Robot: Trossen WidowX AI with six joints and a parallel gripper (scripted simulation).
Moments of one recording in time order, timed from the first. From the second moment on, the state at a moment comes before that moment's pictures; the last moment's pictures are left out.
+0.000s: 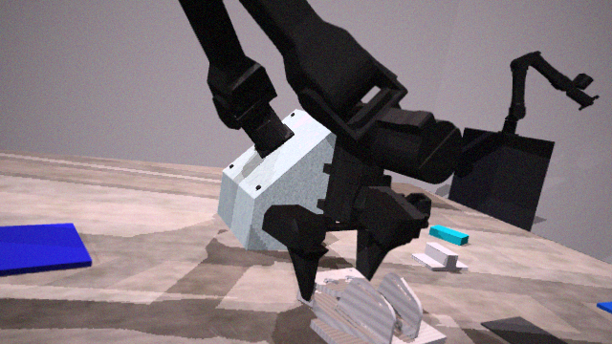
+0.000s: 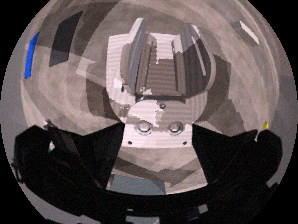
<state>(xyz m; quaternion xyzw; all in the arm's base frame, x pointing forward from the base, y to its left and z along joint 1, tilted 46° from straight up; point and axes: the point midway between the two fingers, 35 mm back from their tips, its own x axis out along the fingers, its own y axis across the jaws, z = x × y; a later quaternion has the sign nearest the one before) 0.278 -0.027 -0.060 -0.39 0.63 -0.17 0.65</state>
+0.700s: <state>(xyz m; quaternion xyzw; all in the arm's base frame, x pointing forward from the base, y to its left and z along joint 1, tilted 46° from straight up) 0.278 -0.027 -0.061 -0.39 0.63 -0.17 0.65</state>
